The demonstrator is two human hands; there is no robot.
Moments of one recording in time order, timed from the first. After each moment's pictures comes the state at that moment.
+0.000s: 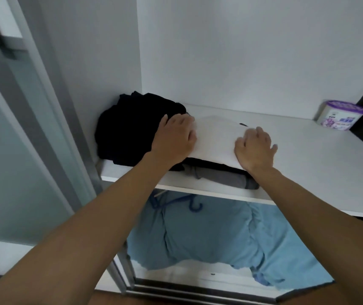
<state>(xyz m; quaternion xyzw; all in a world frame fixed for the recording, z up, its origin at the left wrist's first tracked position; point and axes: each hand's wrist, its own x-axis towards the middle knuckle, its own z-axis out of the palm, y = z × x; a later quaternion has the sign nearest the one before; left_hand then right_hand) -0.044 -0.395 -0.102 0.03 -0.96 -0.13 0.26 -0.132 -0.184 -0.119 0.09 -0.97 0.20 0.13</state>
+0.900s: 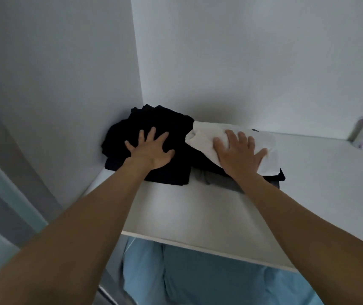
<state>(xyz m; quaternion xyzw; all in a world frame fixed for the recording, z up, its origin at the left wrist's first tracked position) -0.144 -0.480 -0.112 0.24 -0.96 -0.11 0.00 -0.248 -0.259 -0.131 0.15 -0.96 0.21 0.10</state>
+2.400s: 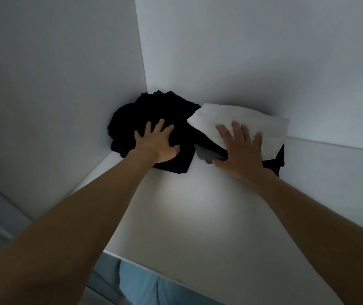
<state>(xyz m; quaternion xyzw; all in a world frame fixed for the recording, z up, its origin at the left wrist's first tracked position) -0.207 -0.480 -0.117 0.27 -0.96 -0.07 0.01 -0.335 -0.268 -0.148 0.37 -0.92 0.07 0.11</state>
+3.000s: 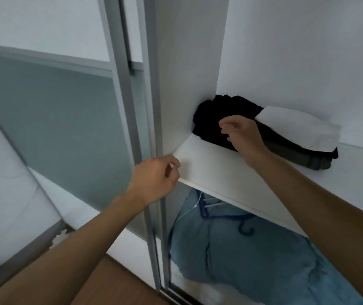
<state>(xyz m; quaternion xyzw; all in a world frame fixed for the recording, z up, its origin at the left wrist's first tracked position) 0.151 -0.451 -0.113 0.24 -0.92 -0.16 0.26 -0.069 -0.340 -0.054 0.36 -0.72 0.59 -0.09</state>
